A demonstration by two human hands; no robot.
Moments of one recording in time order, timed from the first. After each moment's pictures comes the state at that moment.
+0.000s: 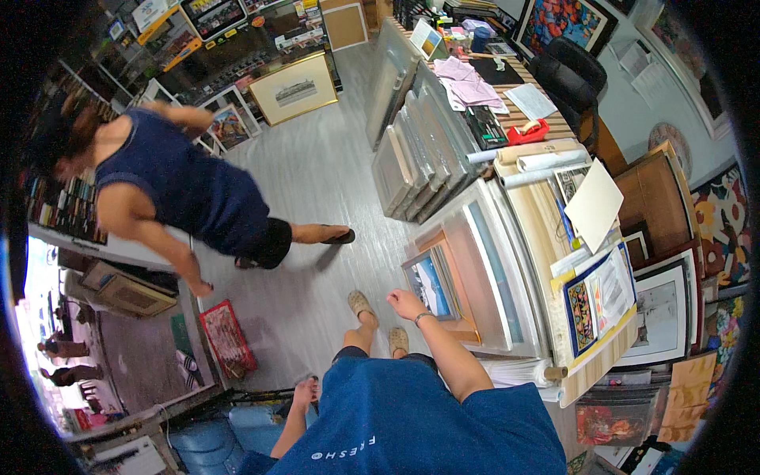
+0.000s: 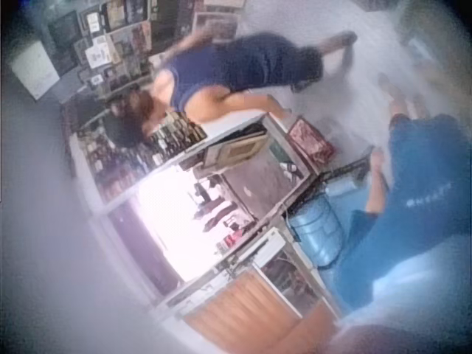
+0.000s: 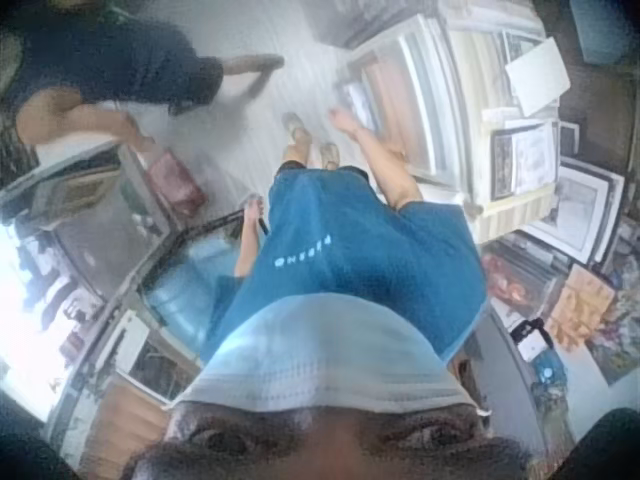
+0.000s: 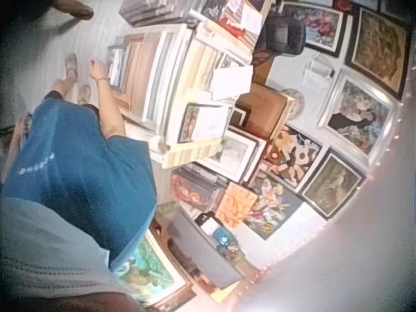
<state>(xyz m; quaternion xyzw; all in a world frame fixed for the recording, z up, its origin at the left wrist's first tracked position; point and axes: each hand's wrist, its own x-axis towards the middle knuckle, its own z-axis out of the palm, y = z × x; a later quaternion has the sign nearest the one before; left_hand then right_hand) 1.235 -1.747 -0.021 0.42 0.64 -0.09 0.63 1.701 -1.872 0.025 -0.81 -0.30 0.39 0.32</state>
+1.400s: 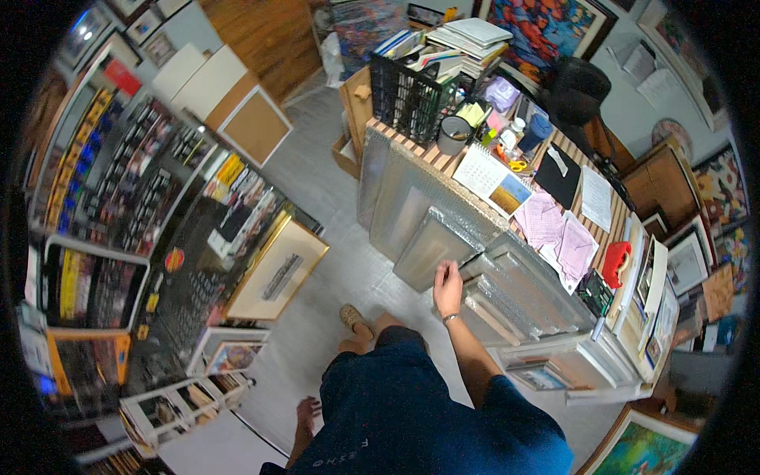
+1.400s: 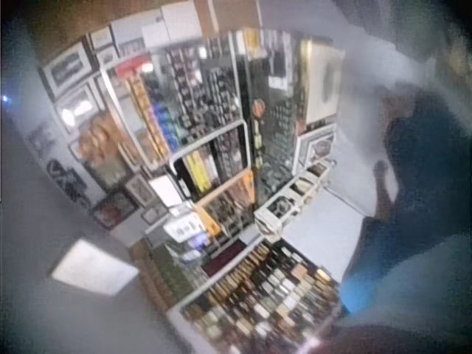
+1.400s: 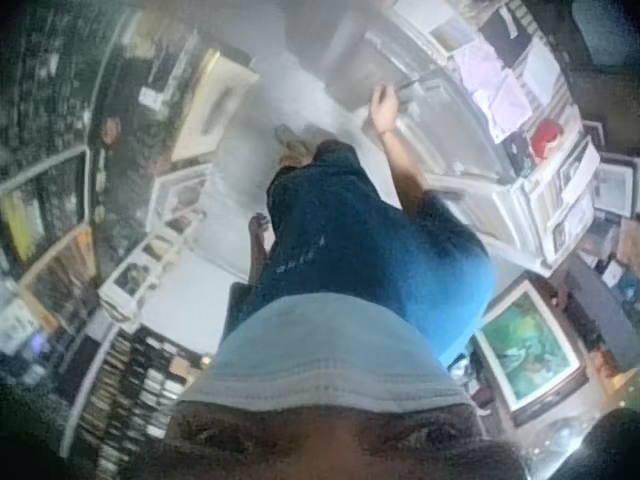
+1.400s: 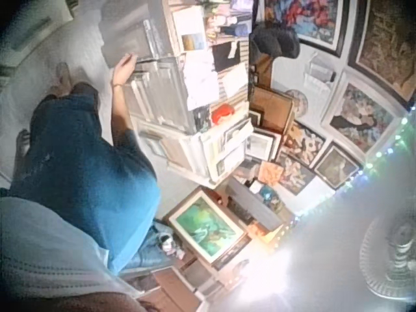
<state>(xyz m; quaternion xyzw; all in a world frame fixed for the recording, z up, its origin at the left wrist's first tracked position) 1.989 -0.702 -0.054 0.52 0.58 -0.20 0.60 2.413 -1.124 0.060 -0.86 0.12 -0.12 0.48</state>
